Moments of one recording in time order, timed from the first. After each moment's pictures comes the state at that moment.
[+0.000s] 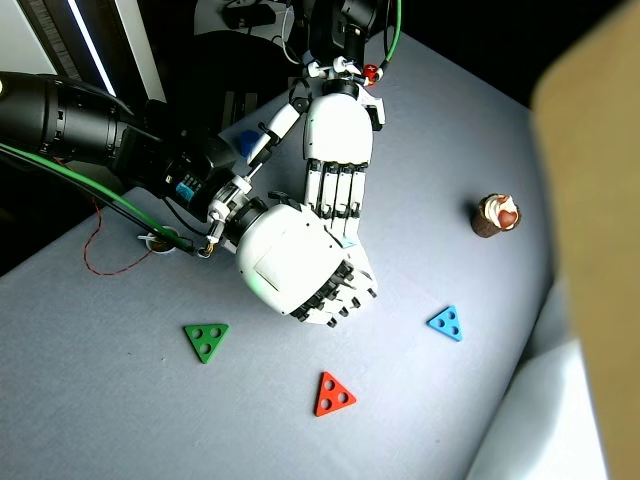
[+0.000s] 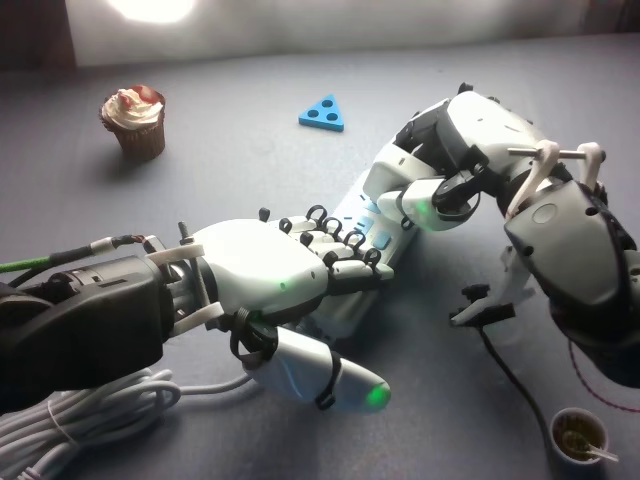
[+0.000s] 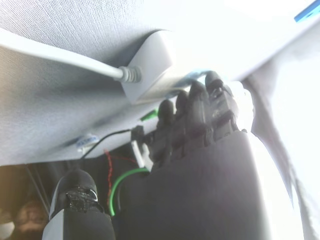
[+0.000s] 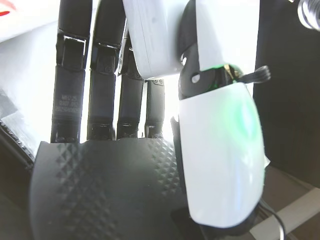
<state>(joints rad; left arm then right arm) 0.71 -1.12 0.99 -0.46 -0.26 1.41 -0.29 -1.40 1.12 1.19 0.96 -1.33</state>
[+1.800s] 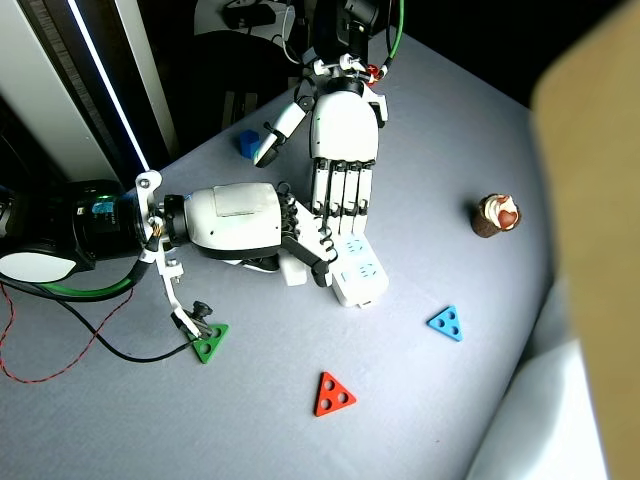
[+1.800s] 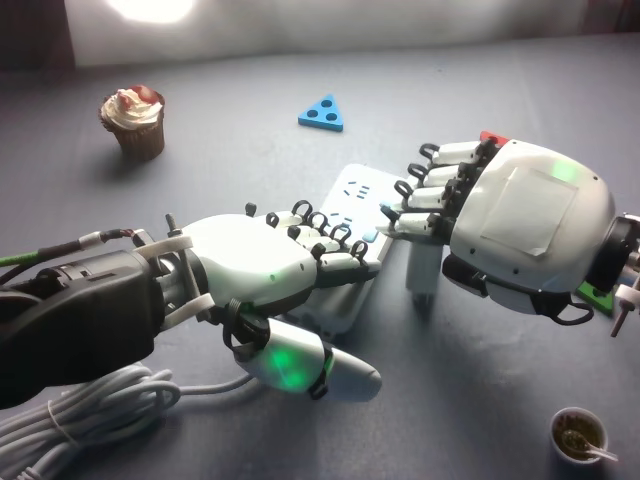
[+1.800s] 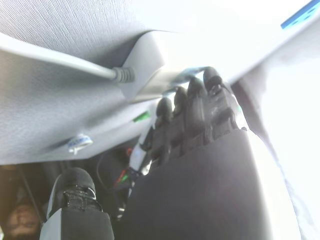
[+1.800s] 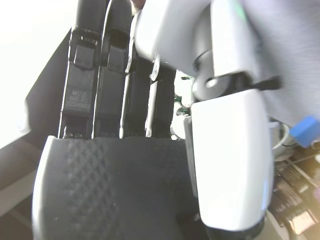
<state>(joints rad) 0.71 -1.11 0.98 -0.48 -0.27 1.40 -0.55 -1.21 1.20 -0.15 0.94 -1.33</state>
